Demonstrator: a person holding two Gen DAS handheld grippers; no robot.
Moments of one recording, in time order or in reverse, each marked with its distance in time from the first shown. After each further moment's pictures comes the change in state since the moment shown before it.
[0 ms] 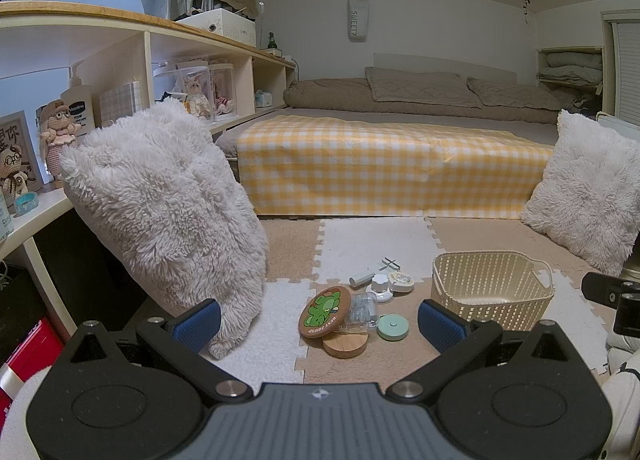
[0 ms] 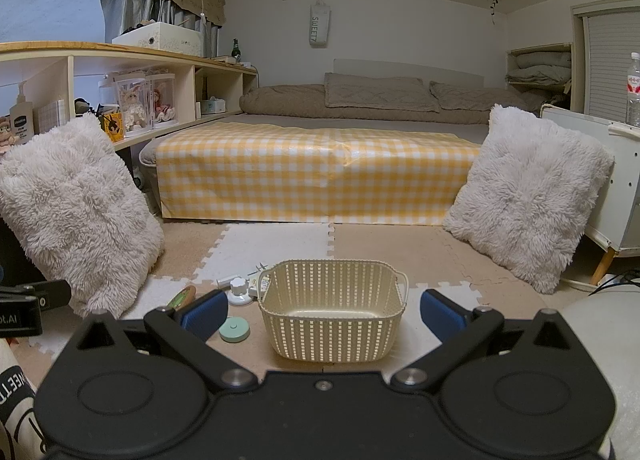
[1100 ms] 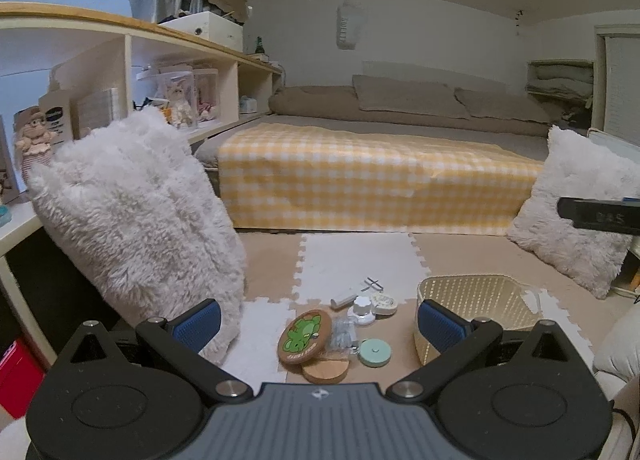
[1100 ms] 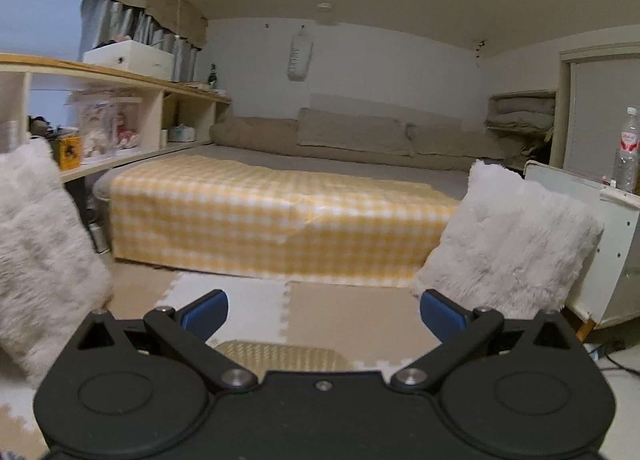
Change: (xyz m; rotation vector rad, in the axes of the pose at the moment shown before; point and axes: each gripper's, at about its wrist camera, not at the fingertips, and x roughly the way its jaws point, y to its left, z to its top) left arm 0.021 -0.007 0.024 -0.020 -0.016 -0.063; right arm 0.066 -0.025 0.070 -0.061 -0.103 -0.108
